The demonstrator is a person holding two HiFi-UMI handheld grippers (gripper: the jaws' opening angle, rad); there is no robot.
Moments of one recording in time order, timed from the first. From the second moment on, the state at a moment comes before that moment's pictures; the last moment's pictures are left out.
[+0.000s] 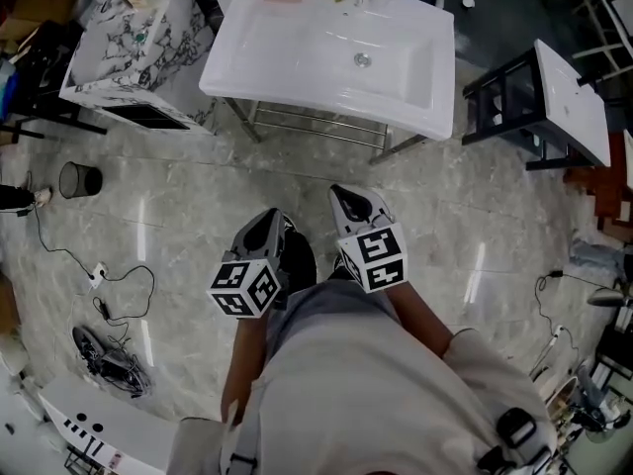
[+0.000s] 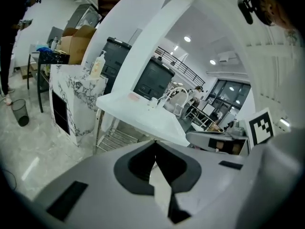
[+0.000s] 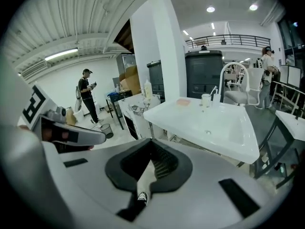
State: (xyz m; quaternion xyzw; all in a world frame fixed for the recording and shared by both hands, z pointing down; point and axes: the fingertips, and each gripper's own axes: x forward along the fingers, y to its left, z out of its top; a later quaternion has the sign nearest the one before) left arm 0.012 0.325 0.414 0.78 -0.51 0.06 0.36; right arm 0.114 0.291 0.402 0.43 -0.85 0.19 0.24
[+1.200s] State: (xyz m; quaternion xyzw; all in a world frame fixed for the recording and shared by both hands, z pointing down) left arm -0.074 0.241 0.361 0.84 -0.46 0.02 0.30; right arm 0.017 0.219 0.368 0.48 -0.84 0.18 0.21
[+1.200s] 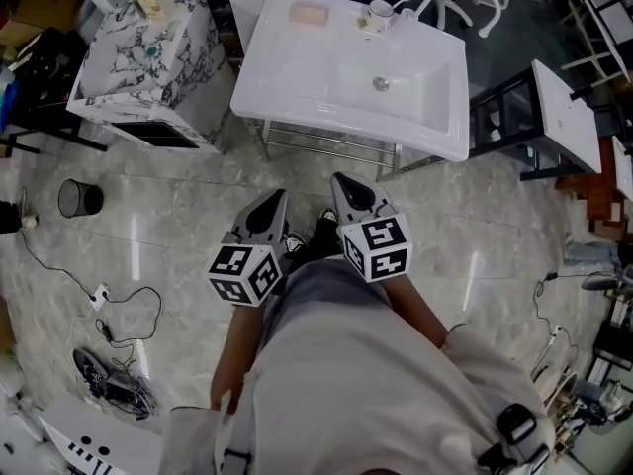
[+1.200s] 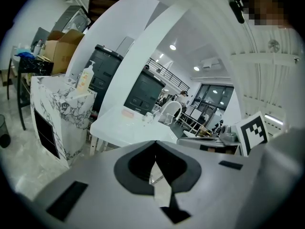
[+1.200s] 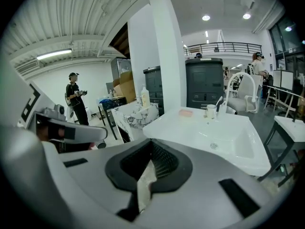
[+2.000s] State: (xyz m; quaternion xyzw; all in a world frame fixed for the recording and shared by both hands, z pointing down) left arm -0.067 0.148 0.363 0.84 -0.47 0.05 0.29; right arm 0.043 0.122 0.367 0.51 -0.82 0.18 0.17
